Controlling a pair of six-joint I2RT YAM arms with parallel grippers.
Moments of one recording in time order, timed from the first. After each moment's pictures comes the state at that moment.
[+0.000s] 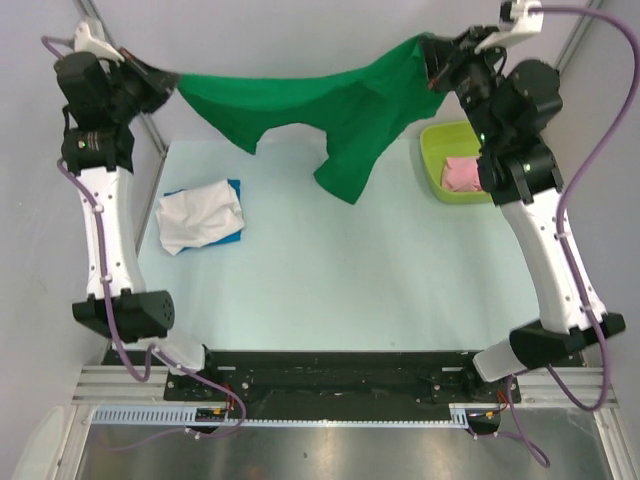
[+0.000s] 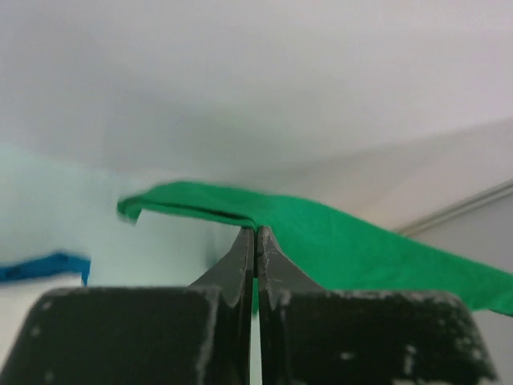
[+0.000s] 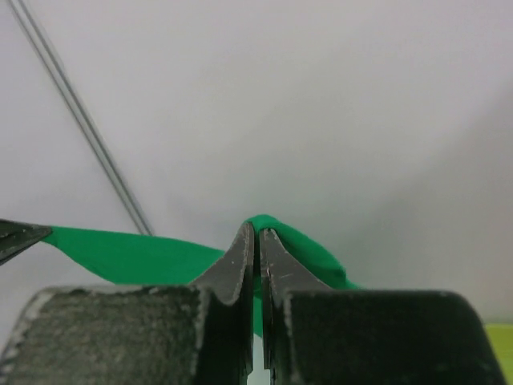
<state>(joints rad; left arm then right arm) 0.17 1.67 2.19 -0.56 0.34 -0.62 0.38 1.53 2.09 -0.19 0.02 0.26</state>
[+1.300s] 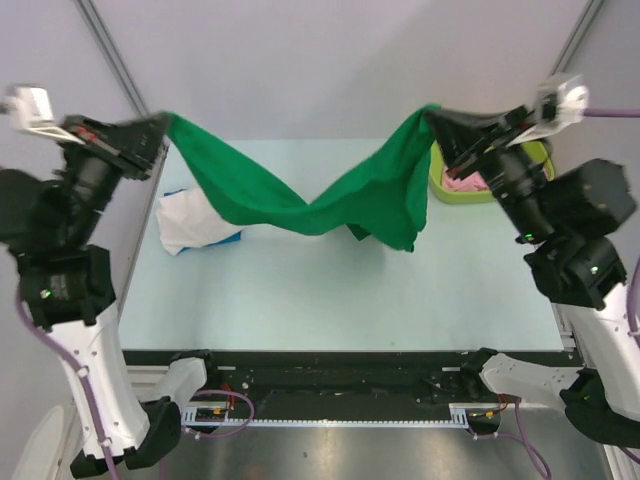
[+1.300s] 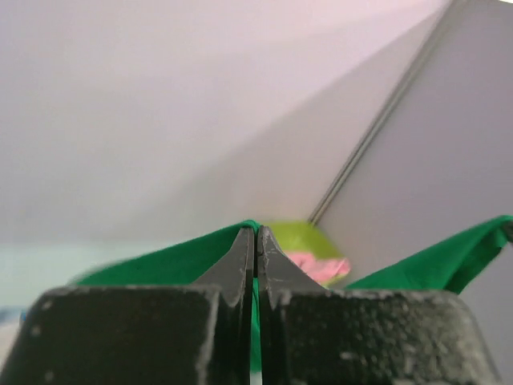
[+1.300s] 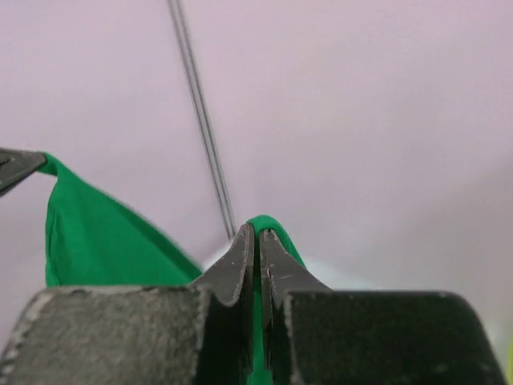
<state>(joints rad) 0.16 0.96 1.66 -0.44 0.51 -0.61 0.70 1.02 1.64 -0.25 0.09 0.15</state>
